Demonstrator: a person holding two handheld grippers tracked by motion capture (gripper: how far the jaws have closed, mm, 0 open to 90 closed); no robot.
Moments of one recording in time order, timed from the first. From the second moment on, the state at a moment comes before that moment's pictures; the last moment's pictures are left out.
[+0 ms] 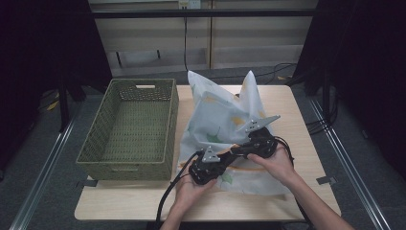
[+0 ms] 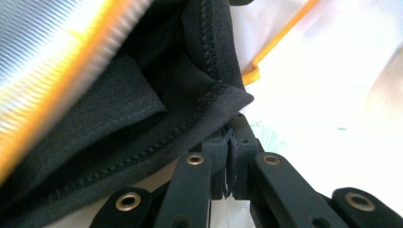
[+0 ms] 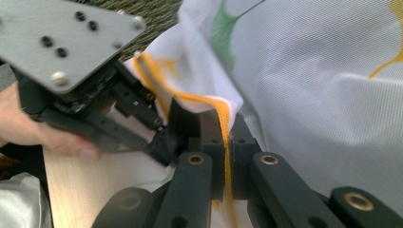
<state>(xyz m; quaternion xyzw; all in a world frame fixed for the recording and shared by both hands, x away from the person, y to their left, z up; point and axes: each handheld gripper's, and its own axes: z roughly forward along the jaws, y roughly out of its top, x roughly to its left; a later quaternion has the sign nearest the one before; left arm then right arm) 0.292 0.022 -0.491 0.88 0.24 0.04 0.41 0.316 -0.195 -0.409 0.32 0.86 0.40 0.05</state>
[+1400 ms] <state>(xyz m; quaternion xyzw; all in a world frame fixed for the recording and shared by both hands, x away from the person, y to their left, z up) 0.298 -0.003 -0.453 0.79 0.20 0.26 0.52 0.314 -0.196 -0.367 0.32 0.82 0.47 0.11</state>
